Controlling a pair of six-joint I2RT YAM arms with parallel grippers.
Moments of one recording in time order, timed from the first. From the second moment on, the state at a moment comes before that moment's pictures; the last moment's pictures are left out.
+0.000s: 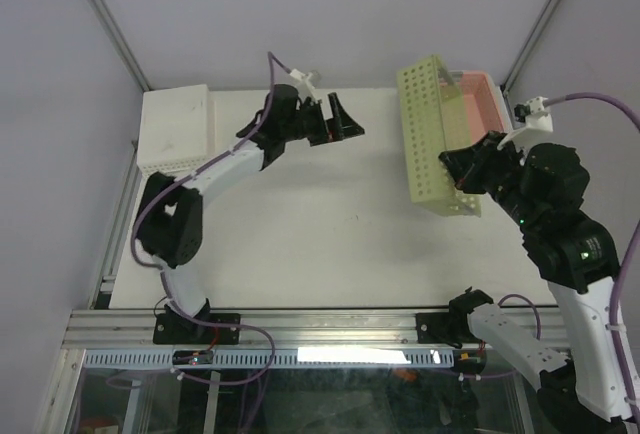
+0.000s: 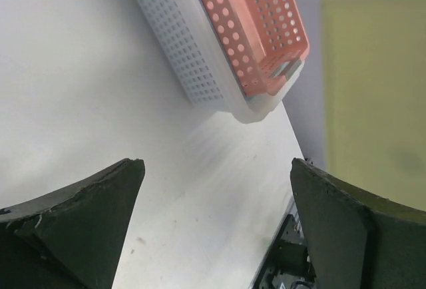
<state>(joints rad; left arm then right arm) -0.58 1.93 1.49 0.10 0.50 -0.74 0.38 0.79 1.42 -0.89 0.06 0.44</state>
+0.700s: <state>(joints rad) -0.26 1.12 1.10 -0.25 0.13 -0.64 0.53 1.27 0.93 0.17 -0.42 1.08</state>
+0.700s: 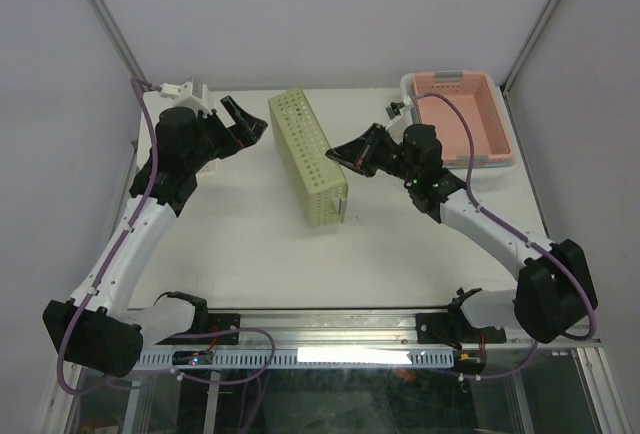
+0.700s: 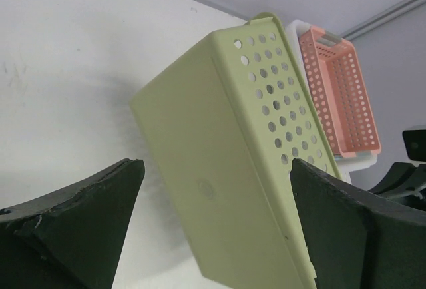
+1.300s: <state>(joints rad) -0.26 1.16 1.09 -0.28 0.16 -0.65 0.38 1.30 0.44 0.79 -0.44 1.51</state>
